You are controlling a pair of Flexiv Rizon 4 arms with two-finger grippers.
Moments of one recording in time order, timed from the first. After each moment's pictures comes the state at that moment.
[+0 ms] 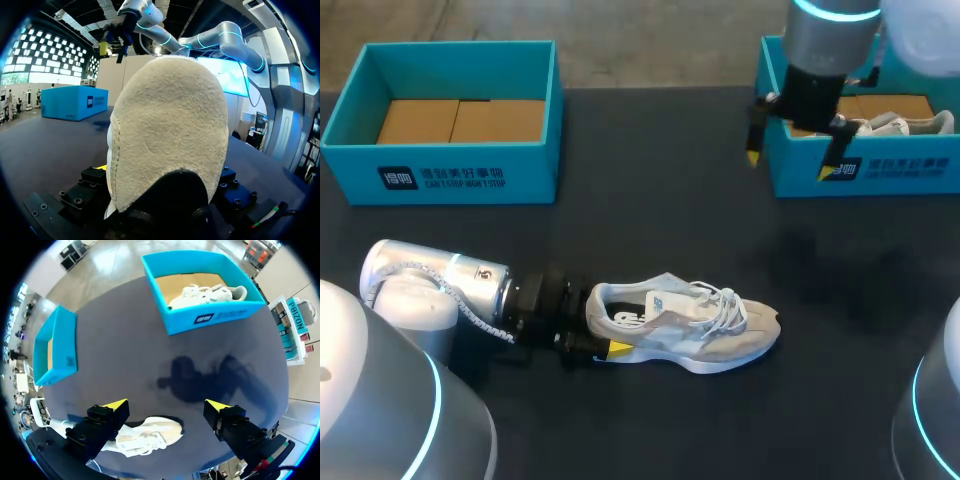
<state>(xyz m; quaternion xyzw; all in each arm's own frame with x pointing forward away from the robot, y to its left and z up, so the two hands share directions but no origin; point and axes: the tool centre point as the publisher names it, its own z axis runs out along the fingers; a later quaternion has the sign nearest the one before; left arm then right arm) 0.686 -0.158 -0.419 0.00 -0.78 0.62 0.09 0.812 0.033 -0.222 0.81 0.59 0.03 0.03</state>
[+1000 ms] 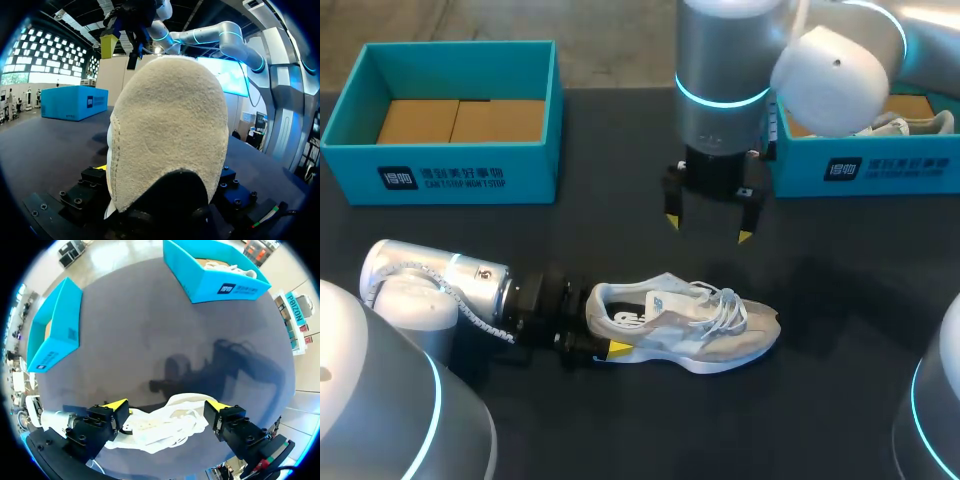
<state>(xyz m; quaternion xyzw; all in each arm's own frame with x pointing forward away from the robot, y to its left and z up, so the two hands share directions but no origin) 0.685 -0.159 -0.419 0.00 -0.78 0.62 0.09 0.757 0.136 -0.272 0.81 0.58 0.02 0.03</state>
